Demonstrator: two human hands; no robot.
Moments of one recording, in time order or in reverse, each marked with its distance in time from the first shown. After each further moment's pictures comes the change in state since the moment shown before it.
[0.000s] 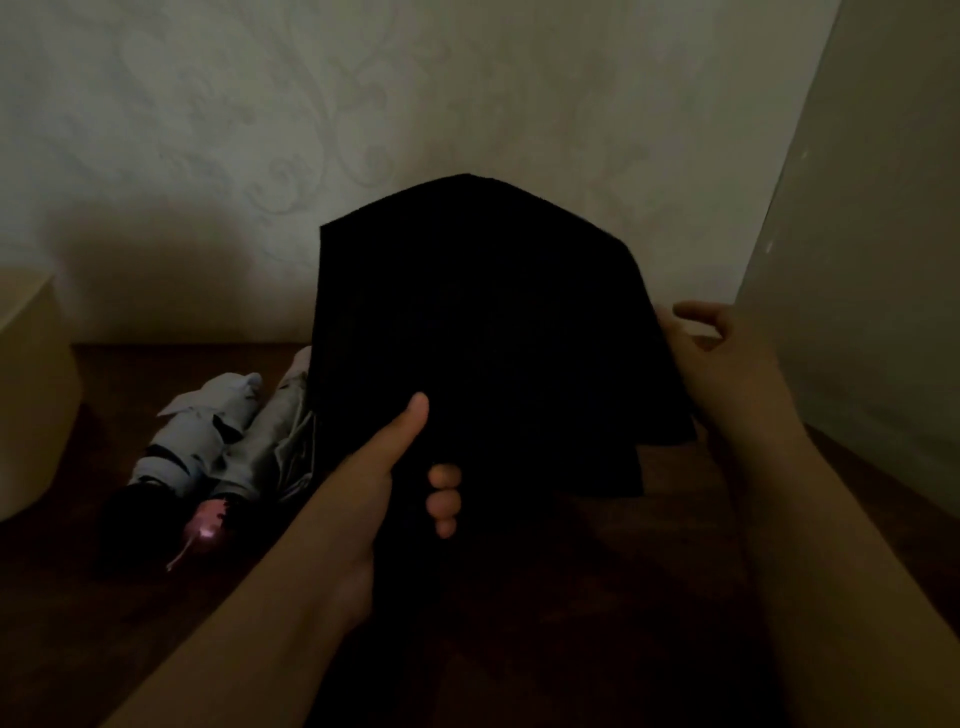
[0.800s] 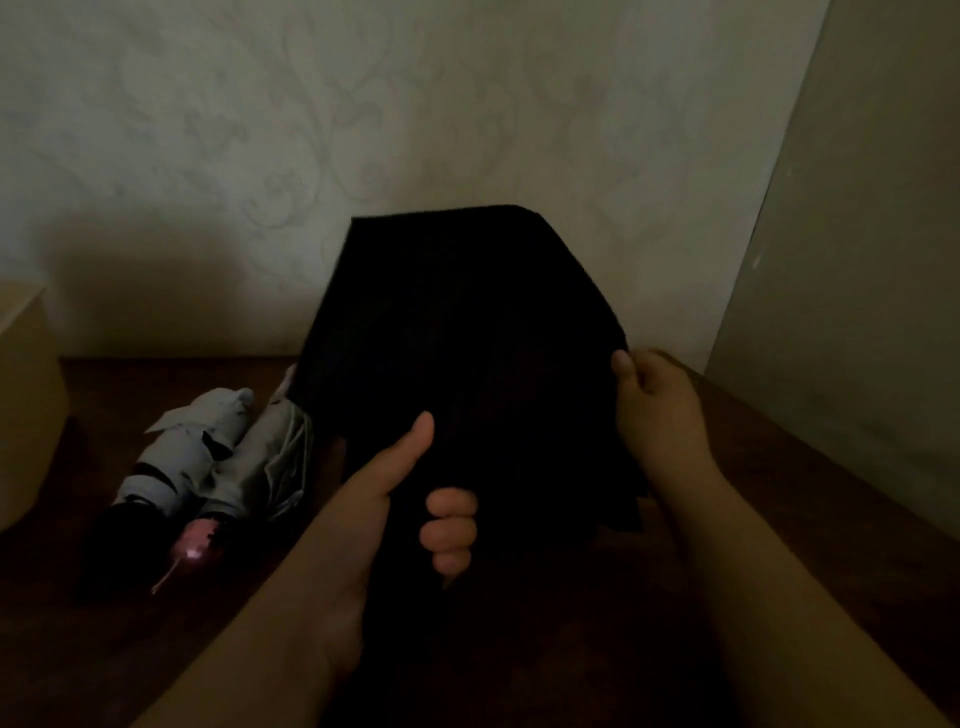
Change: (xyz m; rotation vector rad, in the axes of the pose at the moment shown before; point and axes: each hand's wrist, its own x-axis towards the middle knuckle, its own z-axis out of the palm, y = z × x) left_hand -0.004 0.002 0.008 -0.199 -0.172 -0.200; right_hand 0.002 0.021 0.030 -0.288 0.023 -0.155
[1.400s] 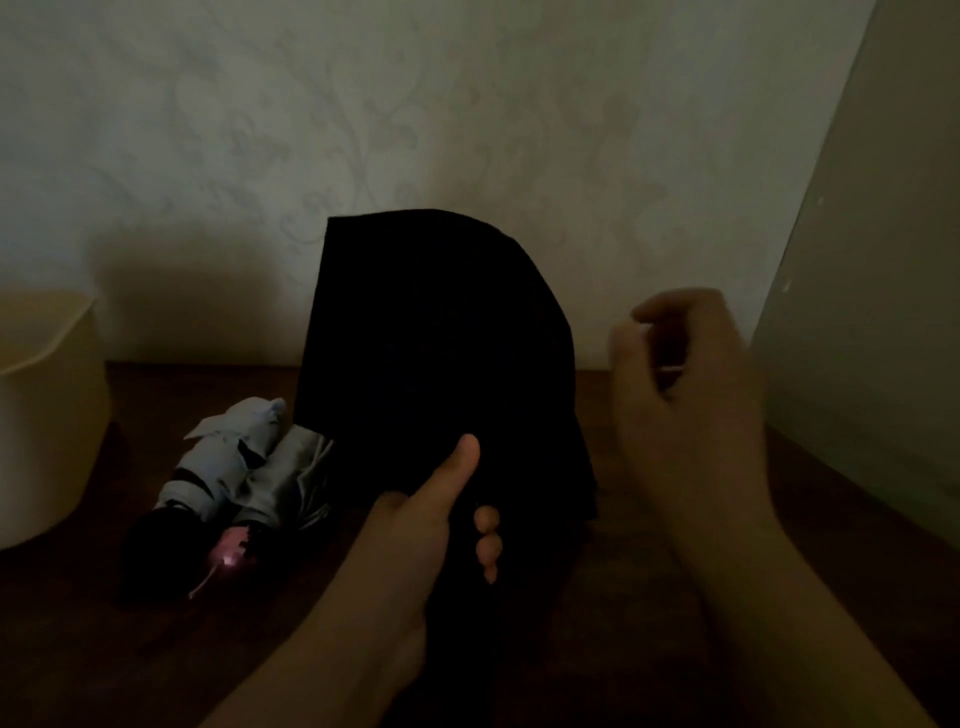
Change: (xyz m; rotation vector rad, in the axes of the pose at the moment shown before) left_hand -0.005 -0.008 0.008 0.251 0.299 0.250; right_hand -0.051 -0.076 -0.015 0.127 0.081 -0.302
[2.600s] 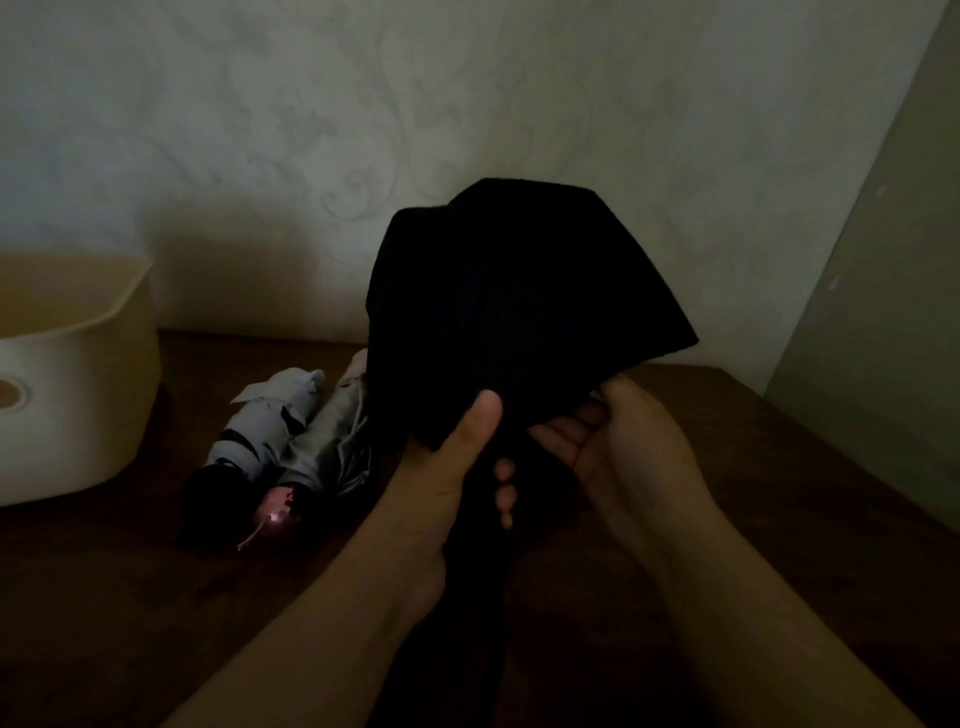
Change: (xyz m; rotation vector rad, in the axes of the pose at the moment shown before) left_hand 0.013 -0.001 -0.018 -0.009 -0.106 0.203; right_hand -0.014 0.015 0.050 1.045 -0.361 0.699
